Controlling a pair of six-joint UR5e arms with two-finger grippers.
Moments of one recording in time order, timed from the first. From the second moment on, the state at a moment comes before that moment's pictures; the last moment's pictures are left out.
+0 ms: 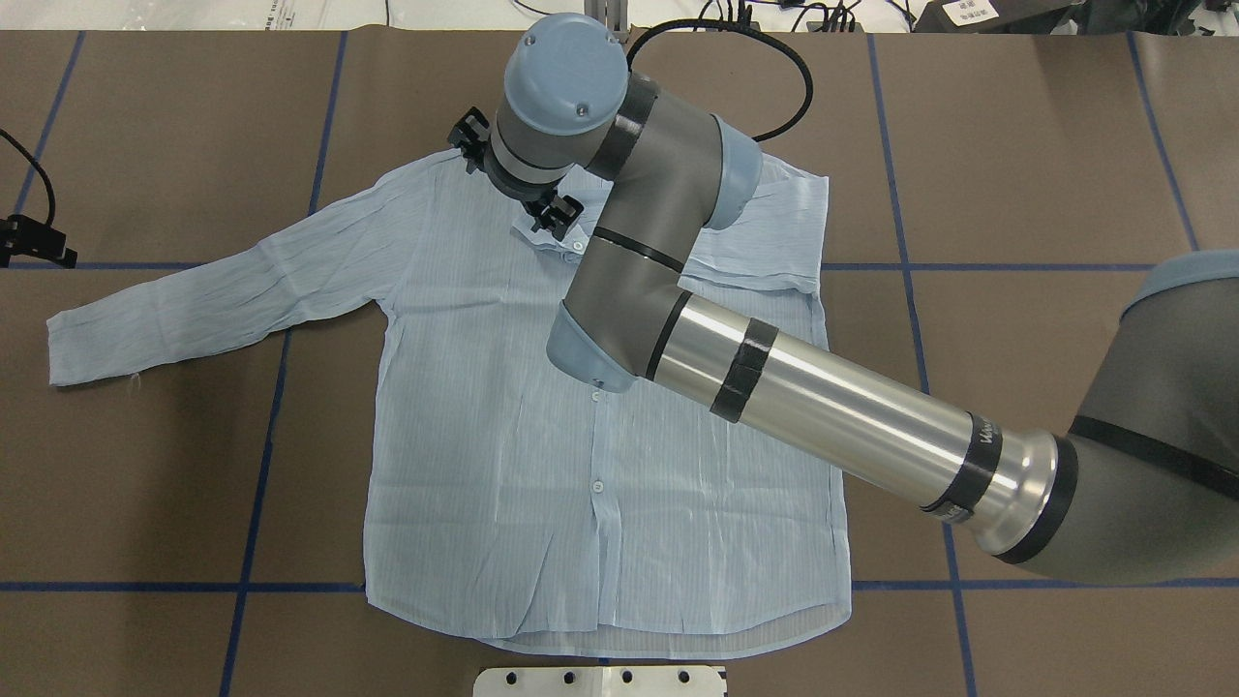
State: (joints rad) left arm -1.19 -1.71 -1.30 -2.24 -2.26 -0.60; right arm 0.63 -0.50 1.17 -1.16 1.83 1.89
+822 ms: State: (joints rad) left arm -1.12 -1.71 -1.25 -2.28 -2.29 -0.67; right arm 0.67 -0.59 1.25 -1.18 1.86 1.85
